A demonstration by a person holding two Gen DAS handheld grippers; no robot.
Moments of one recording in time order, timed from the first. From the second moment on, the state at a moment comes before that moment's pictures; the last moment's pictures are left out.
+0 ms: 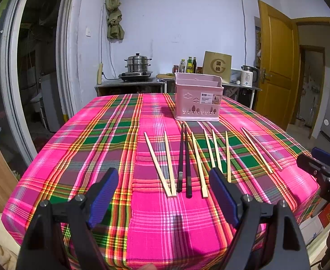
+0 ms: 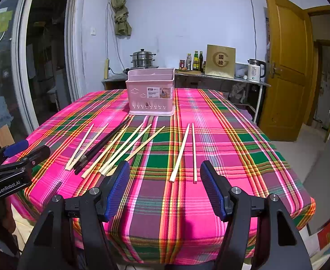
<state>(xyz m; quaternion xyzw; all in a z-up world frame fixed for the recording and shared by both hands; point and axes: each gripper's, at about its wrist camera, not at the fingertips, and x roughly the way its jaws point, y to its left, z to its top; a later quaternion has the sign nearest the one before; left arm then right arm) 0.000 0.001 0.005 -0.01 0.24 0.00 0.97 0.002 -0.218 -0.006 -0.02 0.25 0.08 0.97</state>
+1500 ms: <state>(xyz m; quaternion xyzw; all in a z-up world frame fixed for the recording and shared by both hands) -0.001 -0.001 0.003 -0.01 0.25 0.00 0.97 0.001 -0.220 -0.002 -0.02 0.24 0.08 0.97</state>
